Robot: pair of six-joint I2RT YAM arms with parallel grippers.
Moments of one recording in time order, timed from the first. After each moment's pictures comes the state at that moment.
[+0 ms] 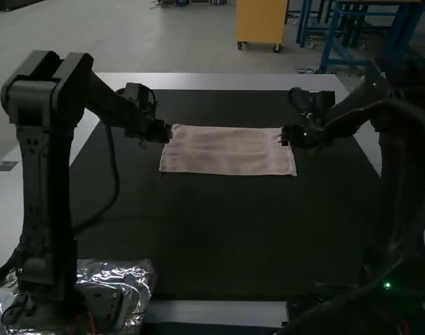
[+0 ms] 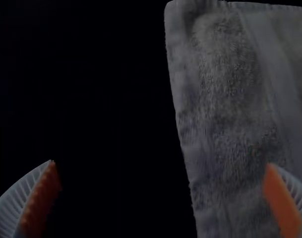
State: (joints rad) left arm -0.10 2.12 1.32 0.08 0.00 0.04; right arm 0.09 2.13 1.25 0.14 -0.17 -0.01
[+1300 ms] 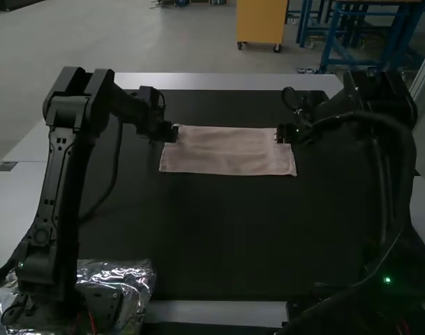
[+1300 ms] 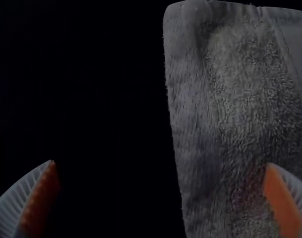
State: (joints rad) left arm -0.10 2.41 1.69 -0.08 0.02 0.03; right arm 0.09 2.40 1.62 -0.01 -0.15 -0.04
